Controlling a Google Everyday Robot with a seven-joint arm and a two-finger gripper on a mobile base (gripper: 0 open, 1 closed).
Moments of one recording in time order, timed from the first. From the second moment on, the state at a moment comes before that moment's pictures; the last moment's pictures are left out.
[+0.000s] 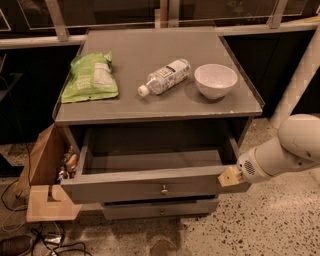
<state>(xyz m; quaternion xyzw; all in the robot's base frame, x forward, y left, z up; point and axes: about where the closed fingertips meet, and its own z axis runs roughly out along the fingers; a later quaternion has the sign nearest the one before) 0.464 -0.213 0.671 -0.20 0.95 0.19 0.15</state>
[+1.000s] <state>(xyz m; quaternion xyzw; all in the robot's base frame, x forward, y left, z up) 0.469 -0.210 0.670 -0.21 0.94 0.21 0.16</state>
